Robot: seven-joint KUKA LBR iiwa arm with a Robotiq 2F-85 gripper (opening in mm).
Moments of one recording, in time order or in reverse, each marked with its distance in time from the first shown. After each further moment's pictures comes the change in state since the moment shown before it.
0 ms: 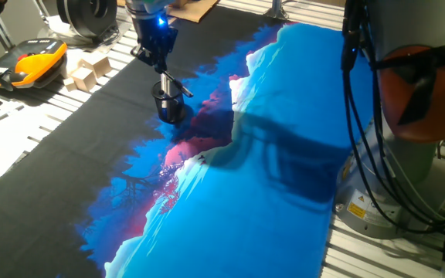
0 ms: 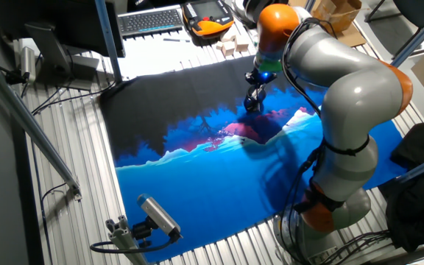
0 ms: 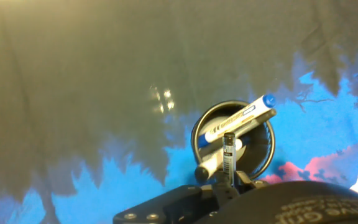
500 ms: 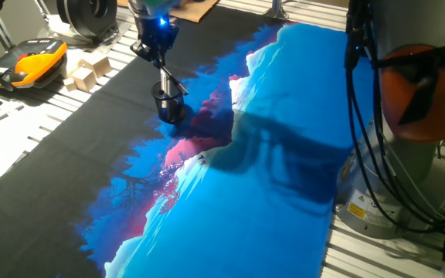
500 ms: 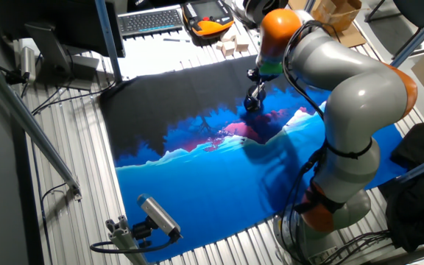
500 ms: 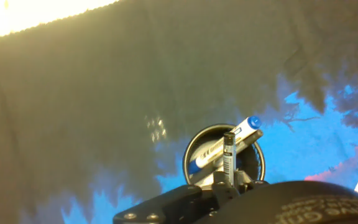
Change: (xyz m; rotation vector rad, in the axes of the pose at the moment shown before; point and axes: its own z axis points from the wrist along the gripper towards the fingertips) arm -0.014 -0.008 0.003 0.028 -0.106 0.073
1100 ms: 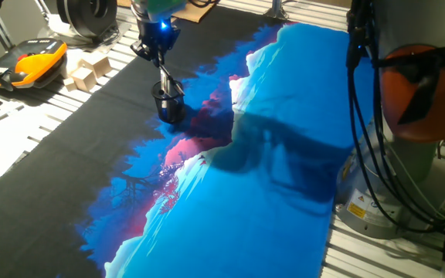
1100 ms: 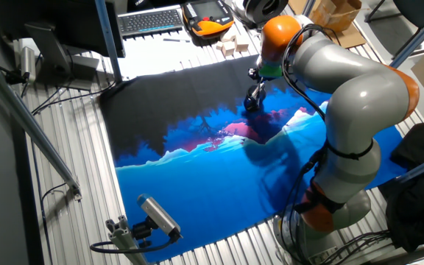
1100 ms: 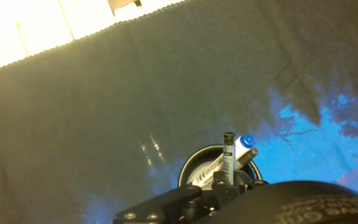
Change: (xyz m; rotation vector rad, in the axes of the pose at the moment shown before) arm -0.014 -0.008 0.013 -0.005 -0.039 0.045
